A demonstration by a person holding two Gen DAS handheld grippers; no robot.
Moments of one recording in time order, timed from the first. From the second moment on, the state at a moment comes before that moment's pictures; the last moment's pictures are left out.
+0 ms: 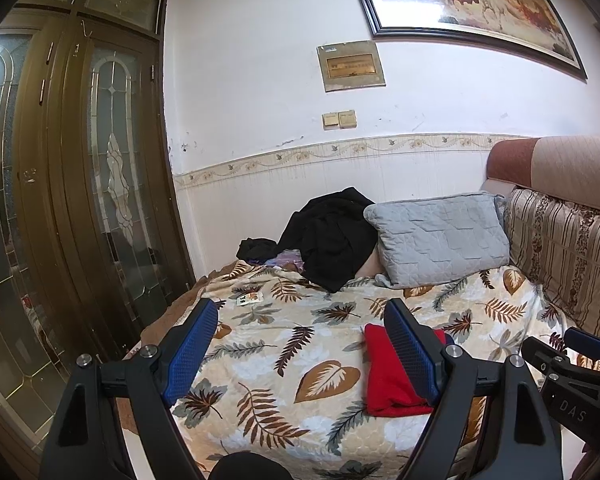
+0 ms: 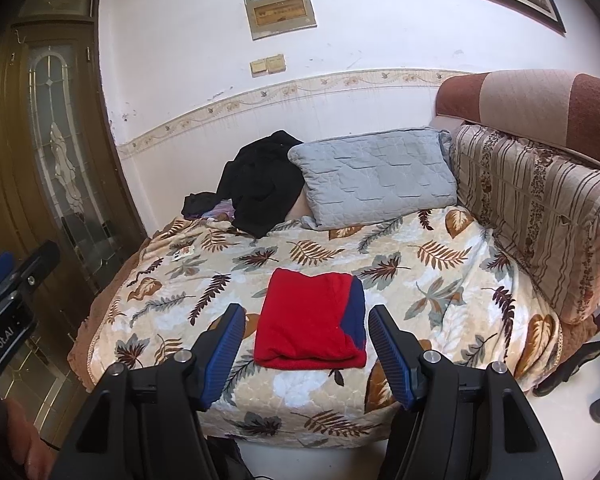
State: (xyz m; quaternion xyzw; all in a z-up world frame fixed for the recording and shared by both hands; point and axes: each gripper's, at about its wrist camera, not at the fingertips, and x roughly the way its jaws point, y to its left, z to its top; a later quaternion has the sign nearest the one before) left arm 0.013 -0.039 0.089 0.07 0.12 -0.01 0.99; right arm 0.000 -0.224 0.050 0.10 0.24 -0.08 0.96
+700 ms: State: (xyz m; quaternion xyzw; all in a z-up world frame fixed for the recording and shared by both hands) left arm 0.030 -0.040 0.074 0.06 0.15 -0.01 0.99; right arm 0.005 -0.221 0.042 0.10 0.24 -0.10 0.96
